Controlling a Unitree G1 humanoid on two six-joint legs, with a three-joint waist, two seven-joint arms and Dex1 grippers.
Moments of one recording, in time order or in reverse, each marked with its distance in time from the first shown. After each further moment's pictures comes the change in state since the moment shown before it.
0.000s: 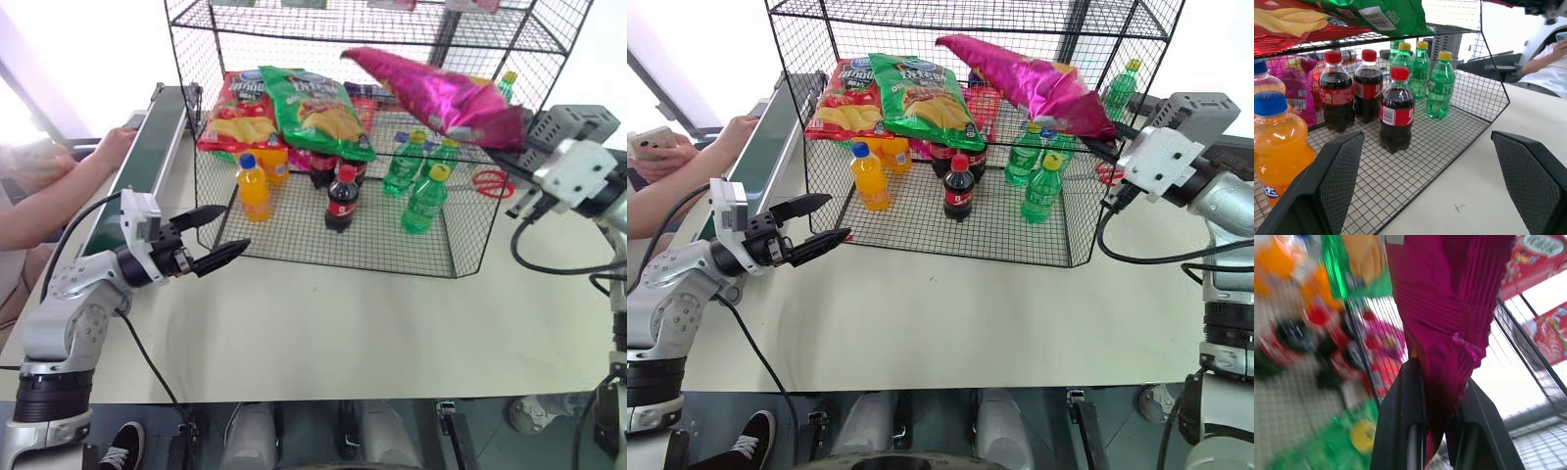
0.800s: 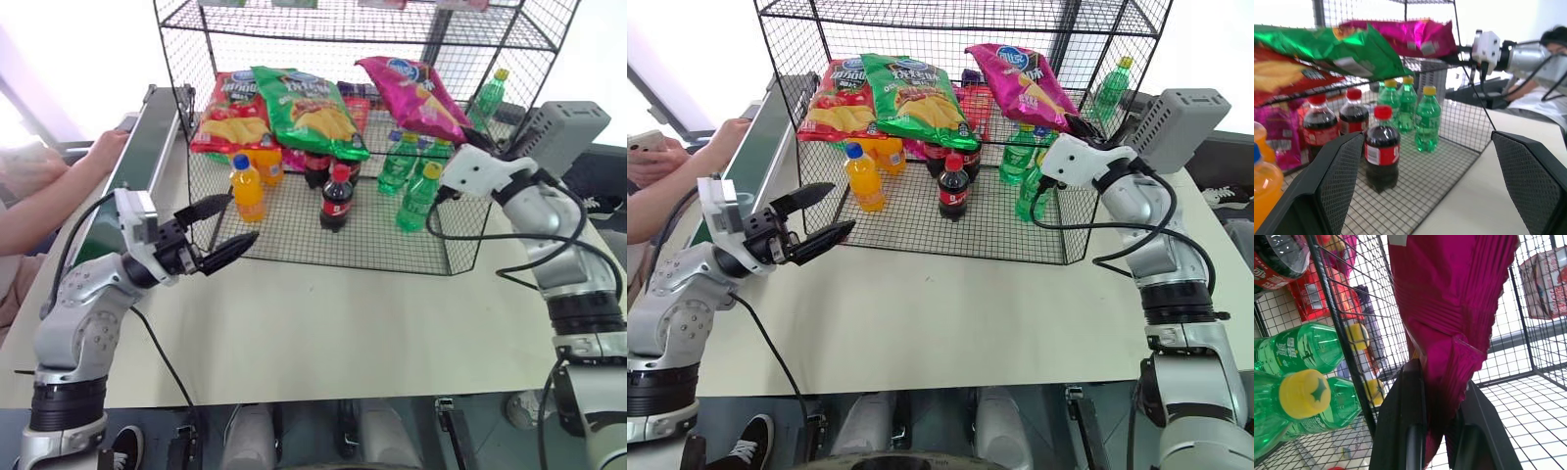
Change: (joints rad) left arm 0.033 -0.084 0.025 -0.101 -0.048 -0.044 0.040; right arm -0.110 0.169 0.236 0.049 -0.446 0.272 -0.501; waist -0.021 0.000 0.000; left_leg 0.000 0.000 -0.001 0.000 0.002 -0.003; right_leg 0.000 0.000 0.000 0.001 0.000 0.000
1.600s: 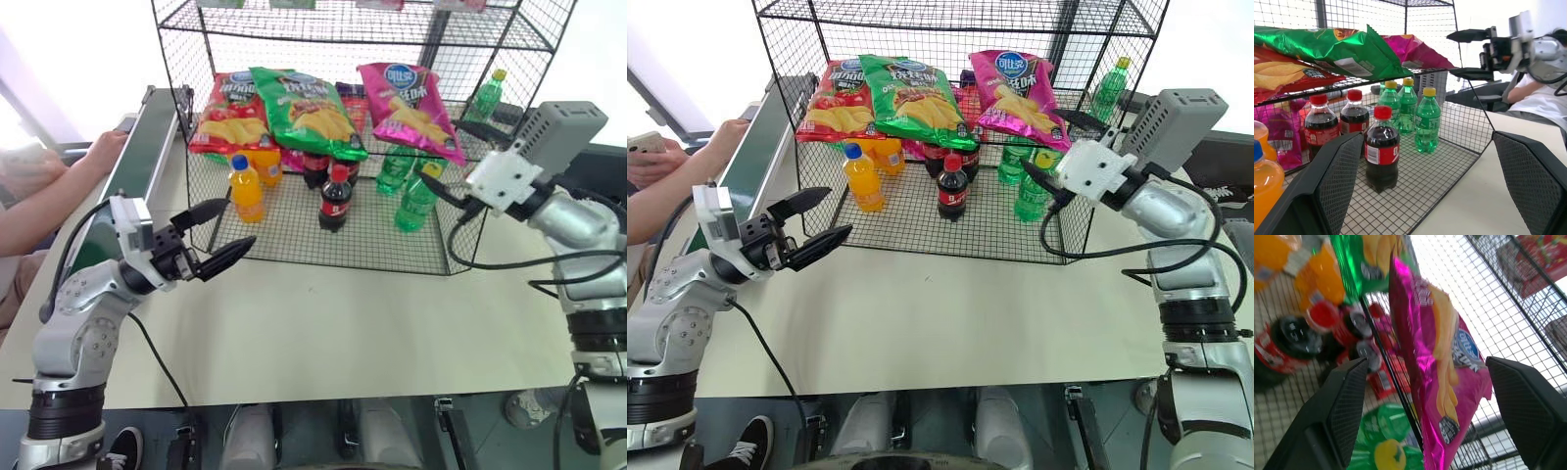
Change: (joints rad) left arm 0.030 -0.003 0.003 0.008 -0.002 -0.038 -0.014; right arm 0.145 -0.052 -0.100 -0.191 0.606 -0.145 0.432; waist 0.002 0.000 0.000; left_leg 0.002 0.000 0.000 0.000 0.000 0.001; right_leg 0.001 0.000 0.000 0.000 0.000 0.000
